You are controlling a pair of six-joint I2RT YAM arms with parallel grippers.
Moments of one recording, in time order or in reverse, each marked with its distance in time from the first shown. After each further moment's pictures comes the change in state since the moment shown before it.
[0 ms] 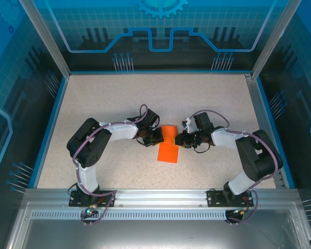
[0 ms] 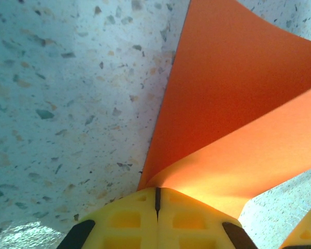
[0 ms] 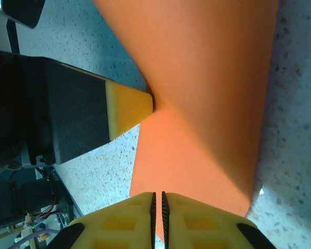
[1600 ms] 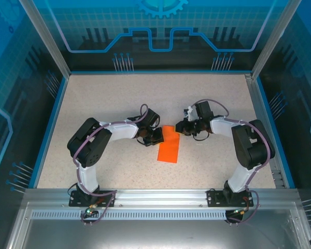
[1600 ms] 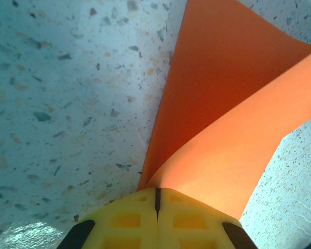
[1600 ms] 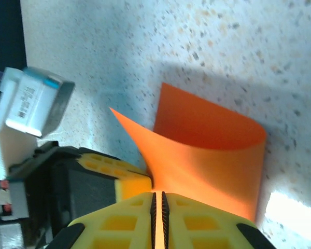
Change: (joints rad) left arm 0.000 0.006 0.012 -0.017 -0.001 0.019; right arm -0.083 0.145 0.200 -0.026 -0.006 -0.025
